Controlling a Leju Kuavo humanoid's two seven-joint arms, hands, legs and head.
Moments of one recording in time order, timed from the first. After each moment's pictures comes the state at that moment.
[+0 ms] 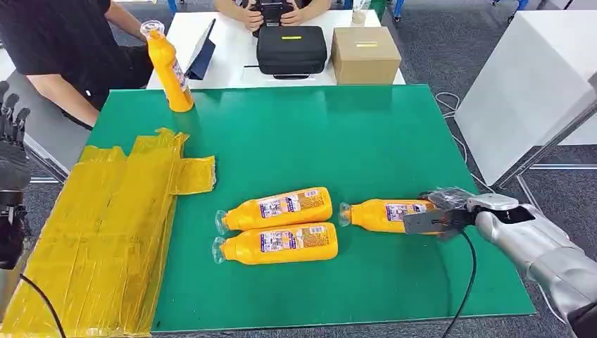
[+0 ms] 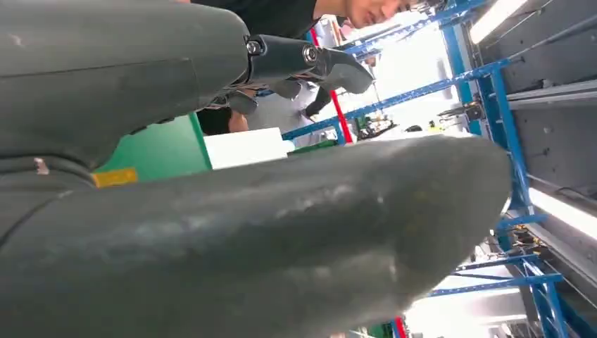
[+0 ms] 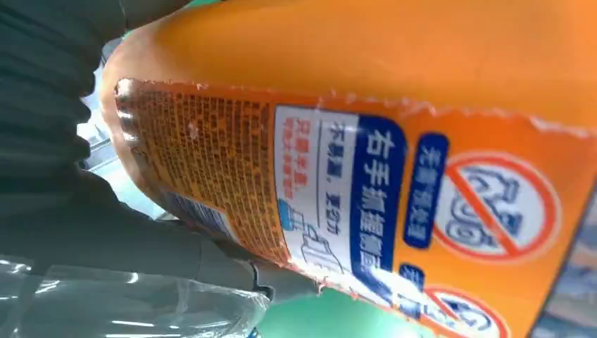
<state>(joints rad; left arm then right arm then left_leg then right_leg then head) -0.50 0.38 -0.12 -1.32 0.33 0.05 -0.33 -0.68 -0.70 0.92 -0.86 0.58 0.33 -0.13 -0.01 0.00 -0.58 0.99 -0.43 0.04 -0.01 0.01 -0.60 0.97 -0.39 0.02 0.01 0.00</state>
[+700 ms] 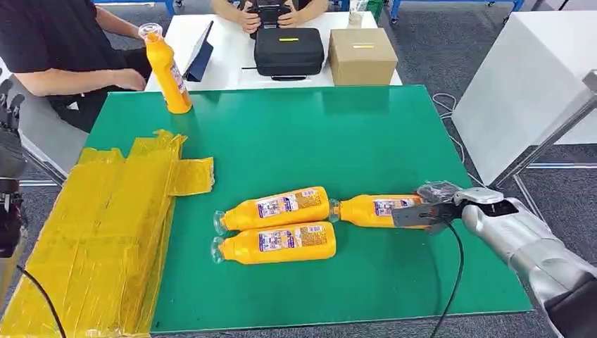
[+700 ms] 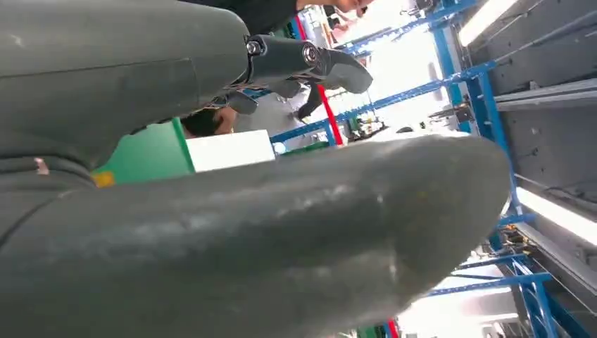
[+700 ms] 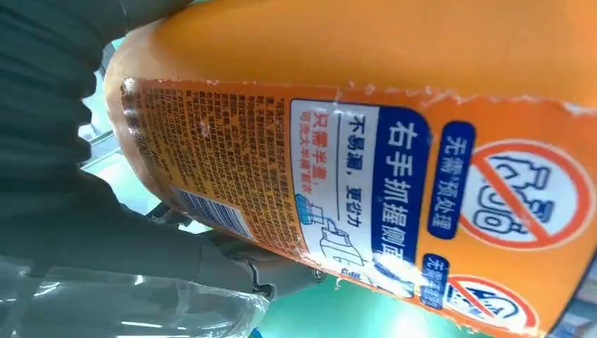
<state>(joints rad) -0.56 0.37 -0.12 -1.31 0.31 0.06 -0.30 -0.73 -0.61 0.92 -0.77 0.62 0.32 -0.15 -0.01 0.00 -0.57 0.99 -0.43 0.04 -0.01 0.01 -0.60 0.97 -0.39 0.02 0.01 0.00</state>
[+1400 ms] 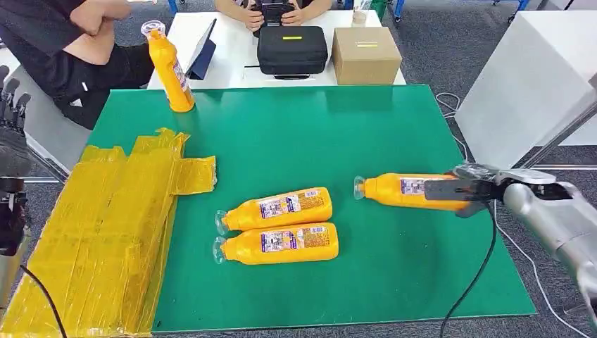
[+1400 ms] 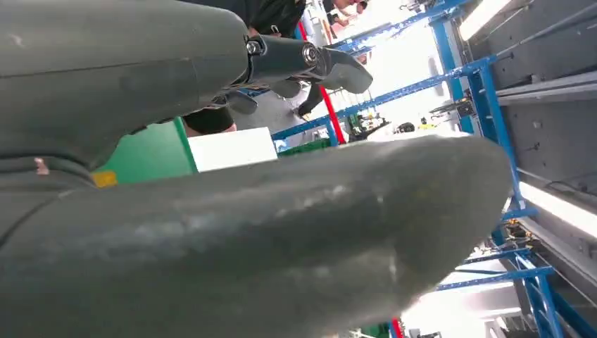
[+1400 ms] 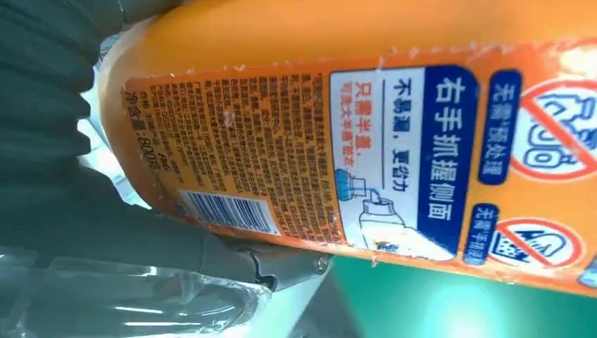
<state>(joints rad) -0.57 0.35 -0.11 -1.30 0.28 0.03 -0.31 -0.73 -0.83 0.73 -0.98 0.49 0.45 -0.07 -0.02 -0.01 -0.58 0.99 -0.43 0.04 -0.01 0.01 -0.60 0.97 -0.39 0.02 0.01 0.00</state>
